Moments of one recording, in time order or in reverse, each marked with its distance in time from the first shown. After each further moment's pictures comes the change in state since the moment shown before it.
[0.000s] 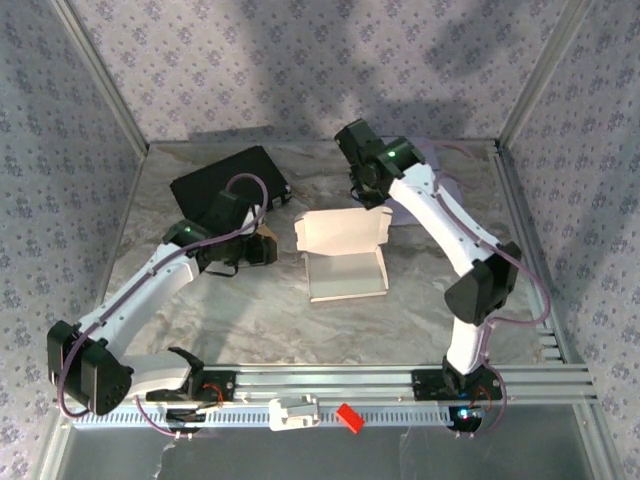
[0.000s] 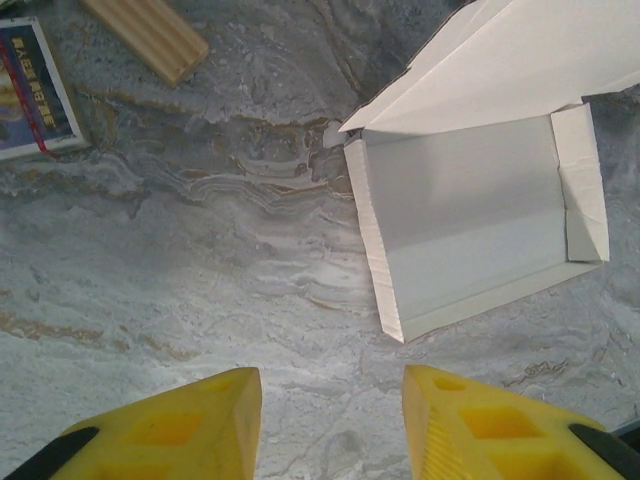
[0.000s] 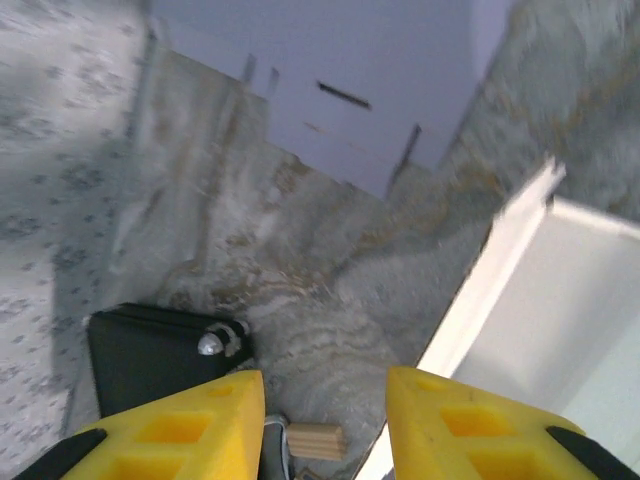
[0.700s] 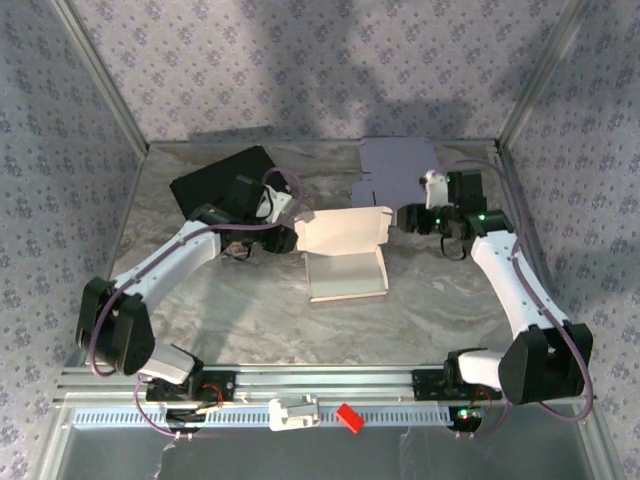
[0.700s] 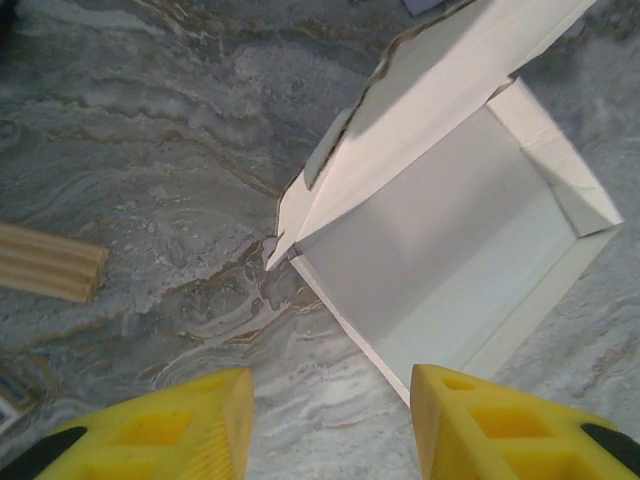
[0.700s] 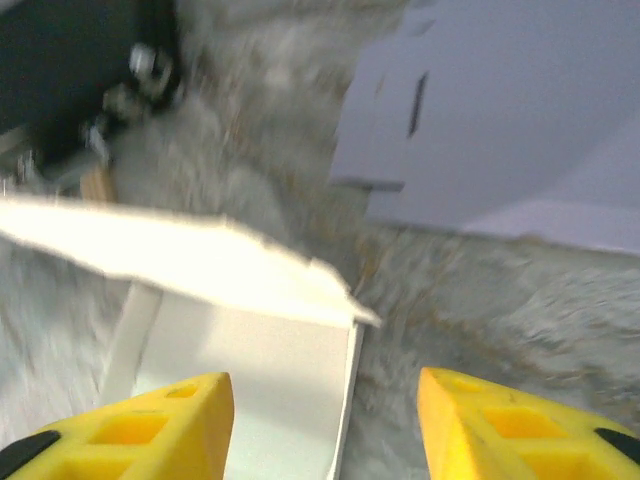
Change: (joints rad) left arm 0.024 0.243 0.054 0.232 0.147 0.459; right arm -0.468 -0.549 -0.951 0.608 -0.748 -1.595
